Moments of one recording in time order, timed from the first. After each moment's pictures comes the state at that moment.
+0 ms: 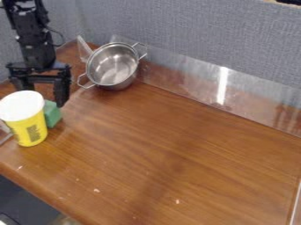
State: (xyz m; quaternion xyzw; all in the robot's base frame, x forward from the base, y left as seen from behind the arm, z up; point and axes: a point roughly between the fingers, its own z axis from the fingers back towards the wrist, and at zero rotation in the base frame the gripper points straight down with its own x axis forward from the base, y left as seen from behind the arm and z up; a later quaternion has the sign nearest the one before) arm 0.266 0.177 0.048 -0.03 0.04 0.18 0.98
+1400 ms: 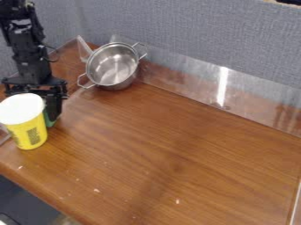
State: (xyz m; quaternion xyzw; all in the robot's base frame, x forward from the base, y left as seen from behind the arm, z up) arm 0.252 0.181 0.029 -0.02 0.03 0.19 0.98
